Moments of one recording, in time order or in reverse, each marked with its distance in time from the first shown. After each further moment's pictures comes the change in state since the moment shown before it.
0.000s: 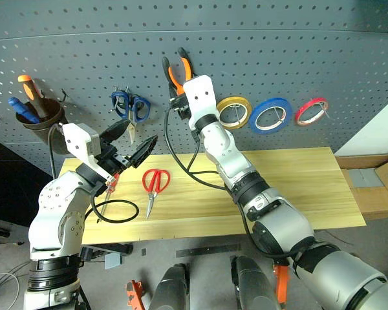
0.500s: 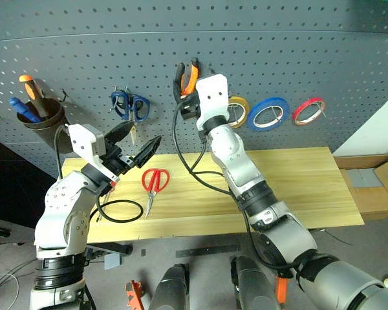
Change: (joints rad) left arm 0.000 -0.032 -0.012 0.004 0.020 0.004 0.021; right arm 0.176 -0.023 0.010 -0.503 0.041 0.194 -0.010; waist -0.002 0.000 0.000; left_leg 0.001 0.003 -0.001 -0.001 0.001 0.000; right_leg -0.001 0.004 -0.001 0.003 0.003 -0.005
